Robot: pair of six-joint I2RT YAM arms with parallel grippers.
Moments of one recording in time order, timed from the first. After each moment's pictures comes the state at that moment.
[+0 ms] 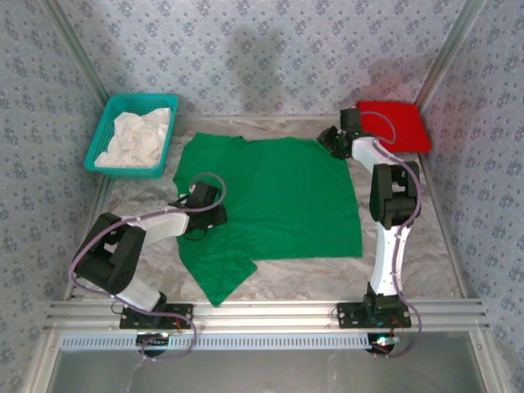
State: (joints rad) left arm -0.50 1.55 0.70 -0.19 -0.09 -0.64; right arm 0.12 2.14 1.62 -0.30 -0.20 0.82
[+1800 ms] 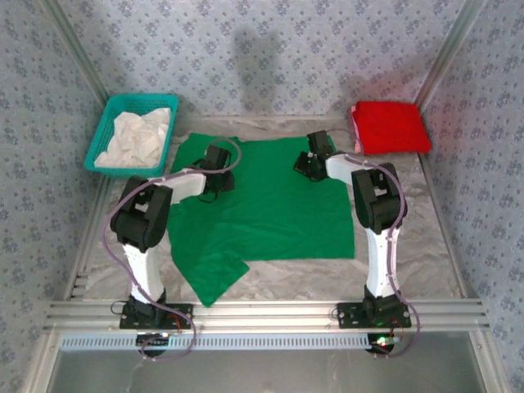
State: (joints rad) left arm -0.44 1.95 1.21 -0.24 -0.07 -0.44; right arm 0.28 2.13 1.41 -0.19 -0.13 0.66
